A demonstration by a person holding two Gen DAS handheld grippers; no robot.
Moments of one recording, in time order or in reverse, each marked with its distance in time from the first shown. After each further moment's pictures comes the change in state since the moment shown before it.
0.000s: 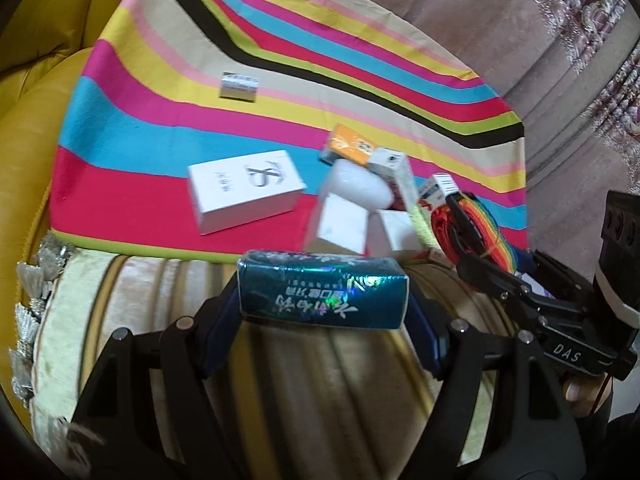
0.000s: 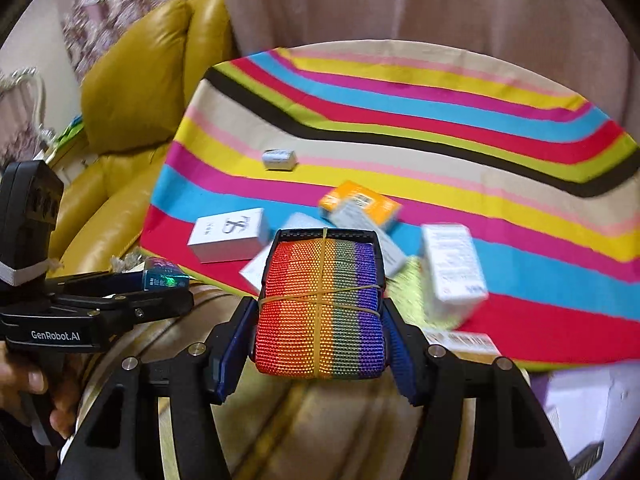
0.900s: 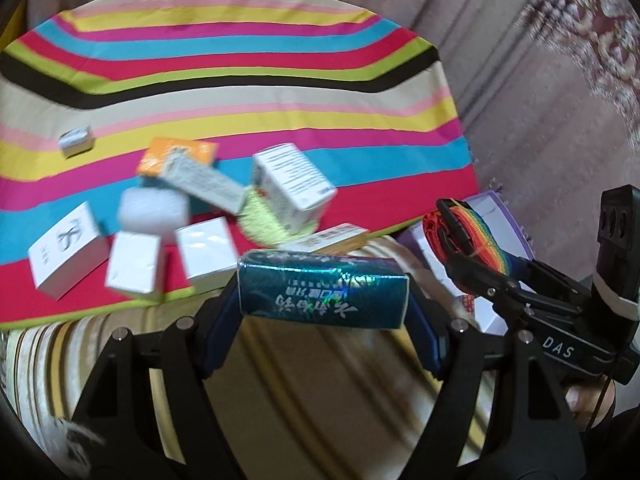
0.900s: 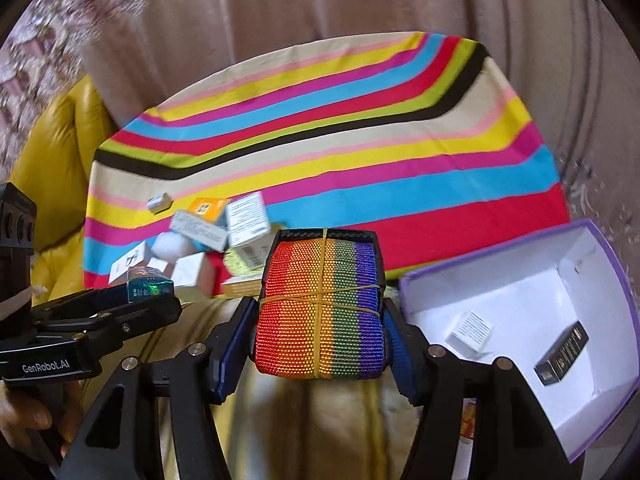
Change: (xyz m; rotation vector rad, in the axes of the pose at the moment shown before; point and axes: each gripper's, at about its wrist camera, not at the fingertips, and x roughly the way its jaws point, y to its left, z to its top) left arm 0.050 -0.153 0.000 0.298 0.094 -0.096; right arm -0.077 -0.115 -0.065 0.382 -0.075 -0.202
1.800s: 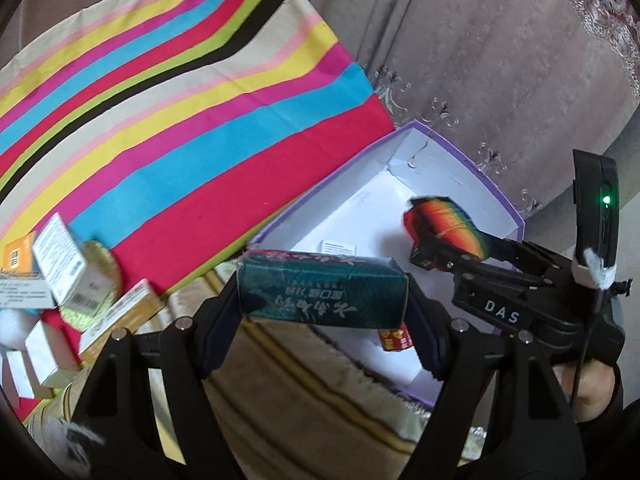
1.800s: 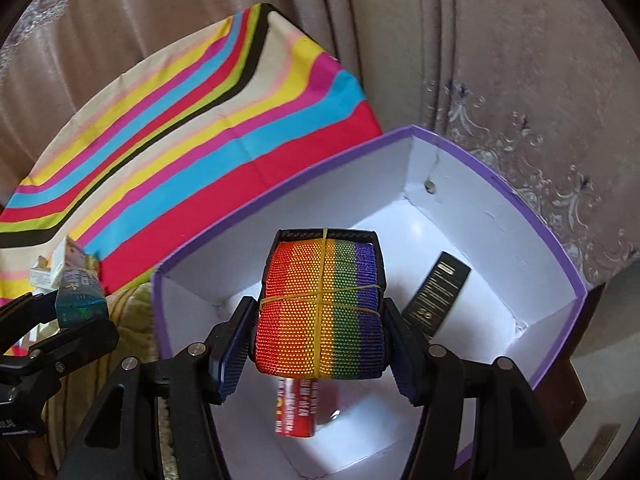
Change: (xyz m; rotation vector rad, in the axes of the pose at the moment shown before) left arm 0.096 -0.147 0.016 0.329 0.166 -0.103; right arm -0.012 -0.156 -0.035 0.311 0.033 -0.318
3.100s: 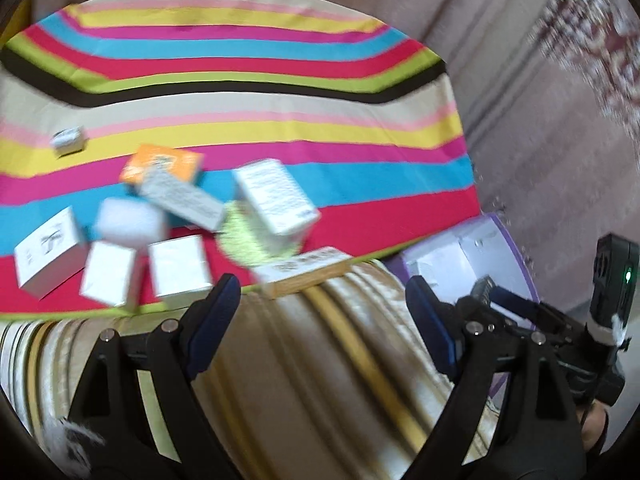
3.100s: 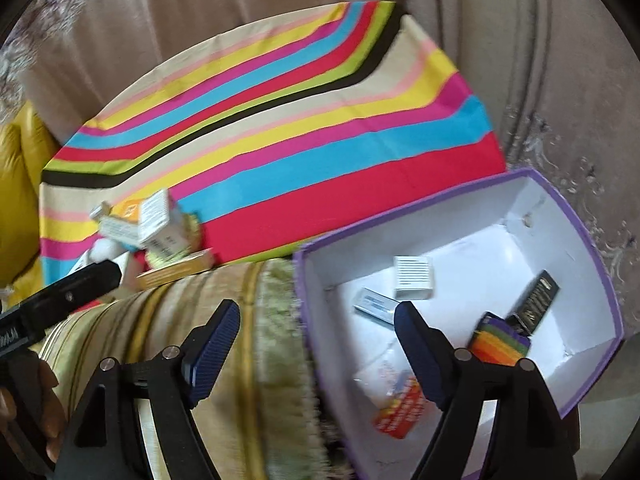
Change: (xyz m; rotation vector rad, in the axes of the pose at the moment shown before) left arm -0.095 0.125 -0.066 -0.426 -0.212 0.131; right arm -0.021 0.120 -0.008 -0.237 0.051 0.176
